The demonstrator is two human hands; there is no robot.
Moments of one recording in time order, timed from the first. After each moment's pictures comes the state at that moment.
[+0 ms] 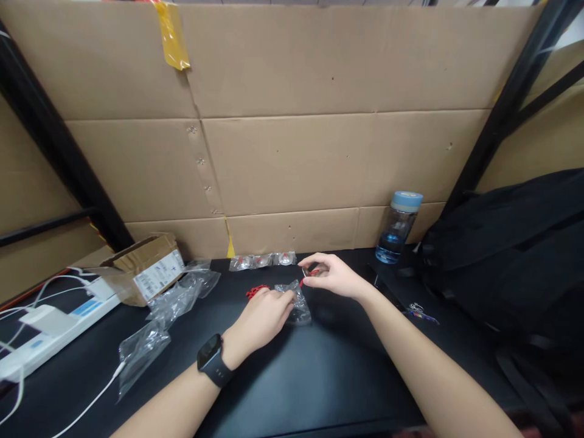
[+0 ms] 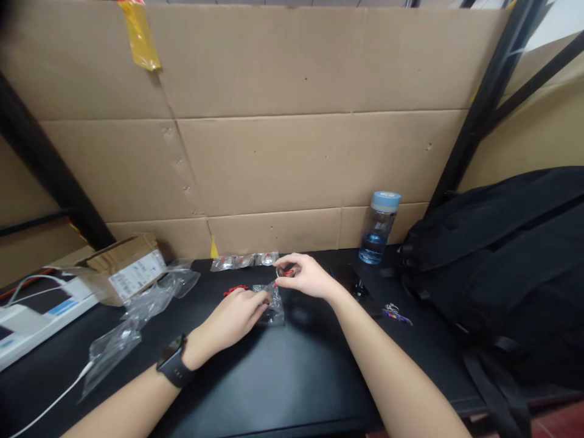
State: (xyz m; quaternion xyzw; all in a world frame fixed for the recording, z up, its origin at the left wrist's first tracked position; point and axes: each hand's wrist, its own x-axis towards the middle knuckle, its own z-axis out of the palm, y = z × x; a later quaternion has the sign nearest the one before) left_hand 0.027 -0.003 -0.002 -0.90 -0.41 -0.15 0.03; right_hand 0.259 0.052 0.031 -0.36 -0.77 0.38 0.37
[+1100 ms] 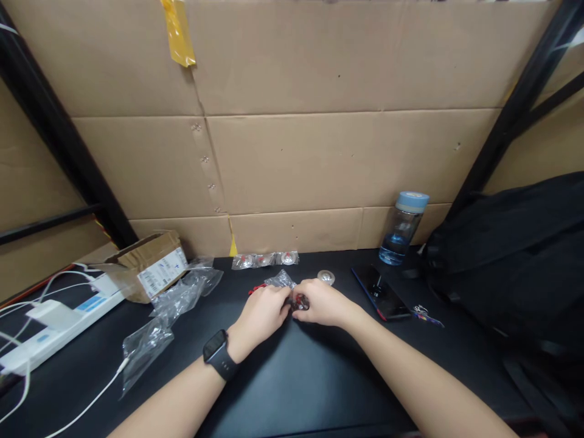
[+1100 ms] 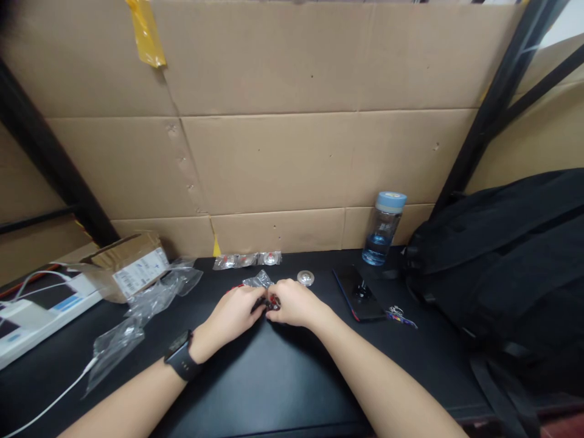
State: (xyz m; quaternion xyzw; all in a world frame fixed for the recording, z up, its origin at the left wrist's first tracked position) left_hand 0.021 0.008 -0.014 -0.87 -0.47 -0.15 0.02; right_hand 0.222 0.031 -0.001 -0.39 -0.90 0.12 0.18
